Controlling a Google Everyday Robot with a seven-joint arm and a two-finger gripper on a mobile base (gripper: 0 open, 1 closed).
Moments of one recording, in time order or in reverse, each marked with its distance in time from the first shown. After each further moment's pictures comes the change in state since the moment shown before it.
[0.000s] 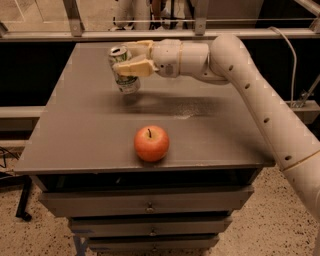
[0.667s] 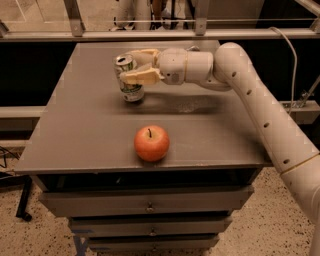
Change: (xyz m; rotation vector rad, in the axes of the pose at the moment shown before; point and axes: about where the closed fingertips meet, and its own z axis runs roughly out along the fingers) arm 0.020 0.010 -0.009 -0.071 -0.033 -0.002
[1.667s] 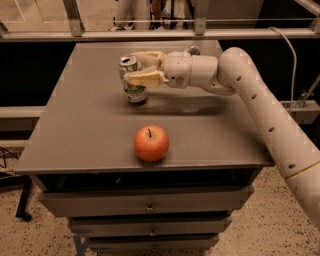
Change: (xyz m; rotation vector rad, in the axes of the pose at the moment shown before) arm 0.004 0.005 -0.015 0.008 -0.021 0.022
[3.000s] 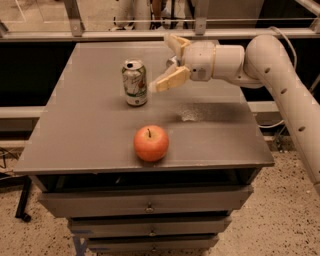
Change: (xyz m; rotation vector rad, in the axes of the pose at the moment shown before) arm -0.023 -0.003 -0.047 0.065 0.093 -0.042
